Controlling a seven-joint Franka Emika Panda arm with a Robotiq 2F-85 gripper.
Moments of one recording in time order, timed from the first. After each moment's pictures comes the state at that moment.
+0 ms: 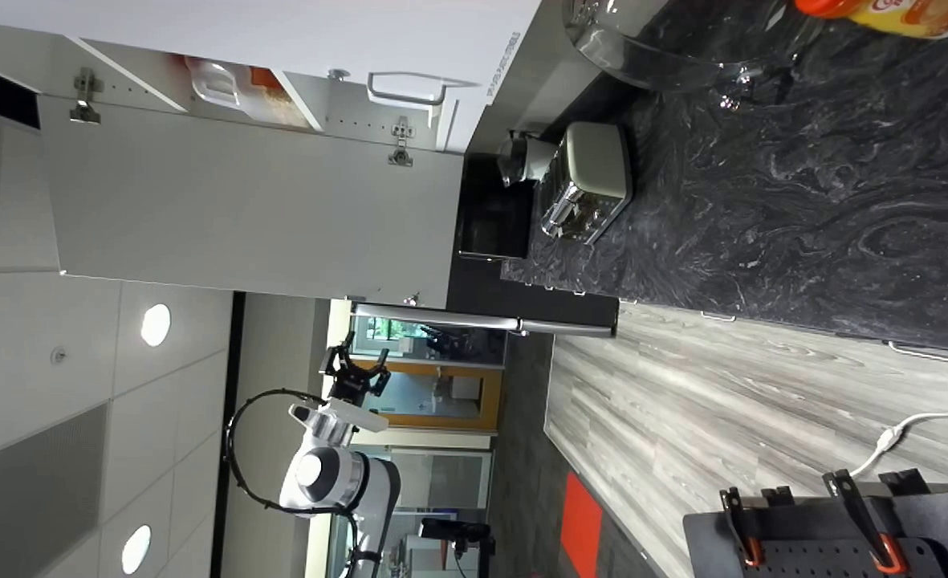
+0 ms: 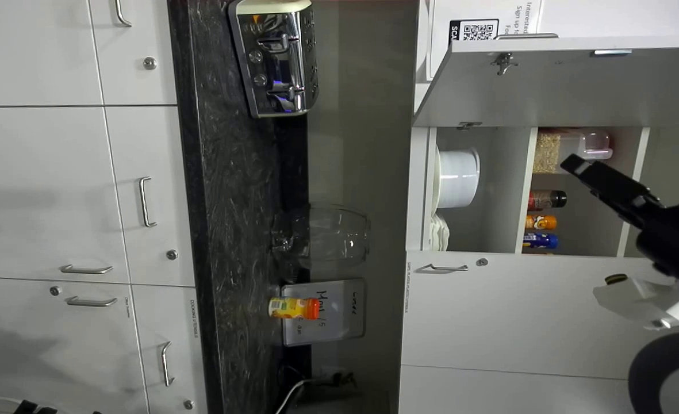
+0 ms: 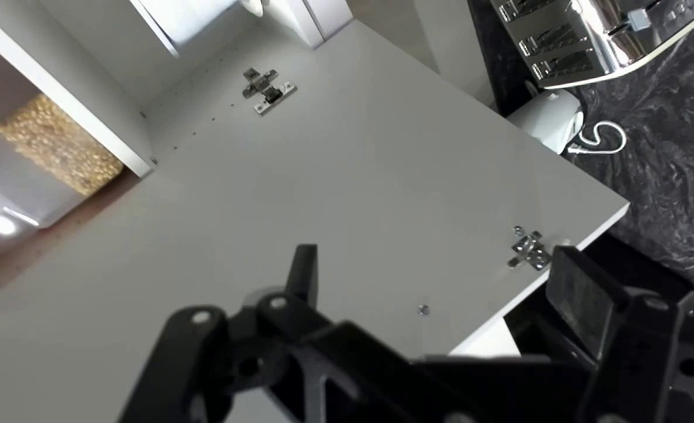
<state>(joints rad) -0.54 -0.80 0.85 -2.20 -0.30 2.78 -0.05</state>
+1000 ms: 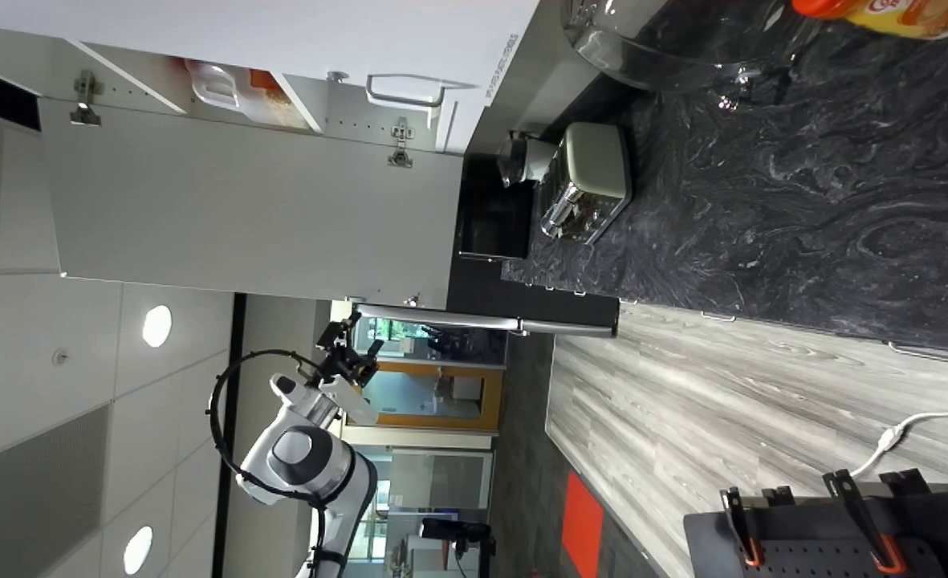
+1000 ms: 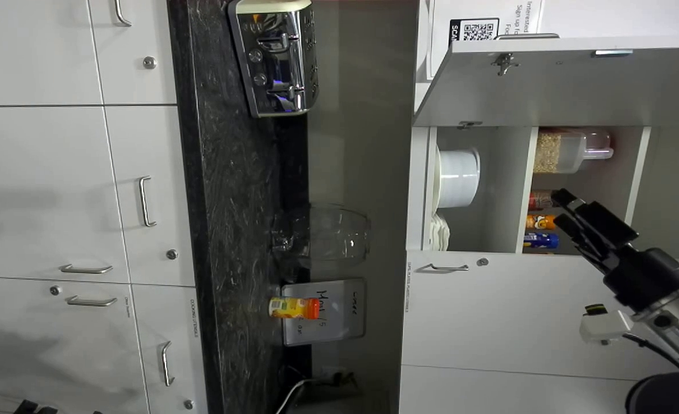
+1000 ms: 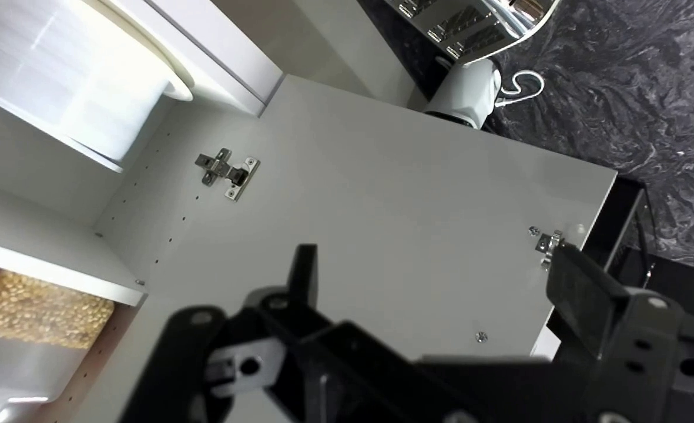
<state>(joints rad) -0.09 -0.63 0.40 -2.27 -0.29 2.78 -0.01</state>
